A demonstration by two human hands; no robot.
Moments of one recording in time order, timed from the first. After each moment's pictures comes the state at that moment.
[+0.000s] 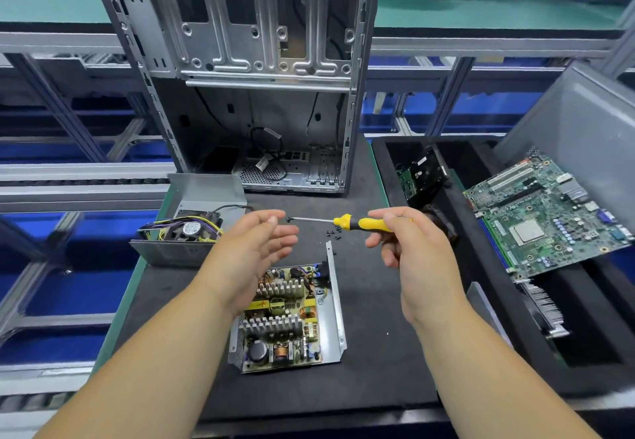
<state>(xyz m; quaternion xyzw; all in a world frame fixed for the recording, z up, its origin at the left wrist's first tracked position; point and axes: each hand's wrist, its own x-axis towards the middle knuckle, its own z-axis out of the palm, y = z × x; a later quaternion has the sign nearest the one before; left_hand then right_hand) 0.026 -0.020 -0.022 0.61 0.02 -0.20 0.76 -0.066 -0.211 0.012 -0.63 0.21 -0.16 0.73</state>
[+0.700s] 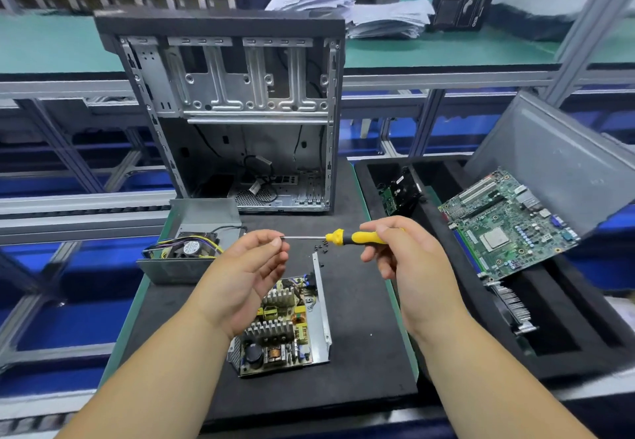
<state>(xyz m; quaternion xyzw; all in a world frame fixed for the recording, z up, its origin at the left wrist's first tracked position) -0.016 -0.019 0.019 0.53 0.01 -0.23 0.81 -0.108 -0.210 0.052 -0.65 0.16 -0.17 0.73</state>
